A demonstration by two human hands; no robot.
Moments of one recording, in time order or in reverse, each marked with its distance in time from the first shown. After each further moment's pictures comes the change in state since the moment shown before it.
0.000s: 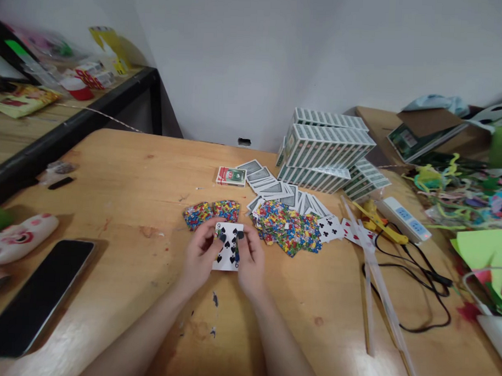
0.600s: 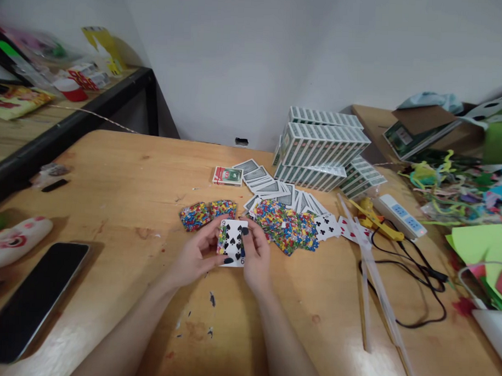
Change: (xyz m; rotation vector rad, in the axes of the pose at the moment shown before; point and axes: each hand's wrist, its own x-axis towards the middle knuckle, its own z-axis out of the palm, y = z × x) left_hand 0.006 0.008 -0.018 -0.031 -0.413 -0.080; right_hand 0.008 0.000 -0.012 0.068 0.021 0.024
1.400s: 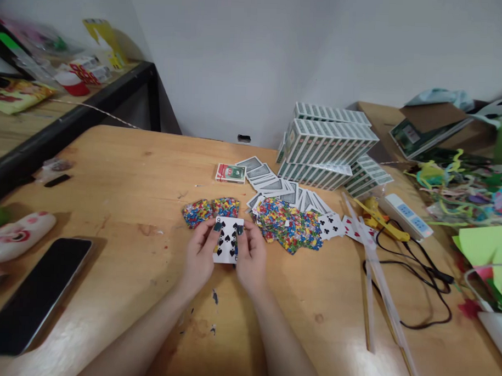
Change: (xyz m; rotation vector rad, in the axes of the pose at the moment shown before) left_hand 0.007 -0.017 0.026 0.046 0.621 0.051; right_hand -0.007 0.006 0.013 -0.097 0.002 -0.099
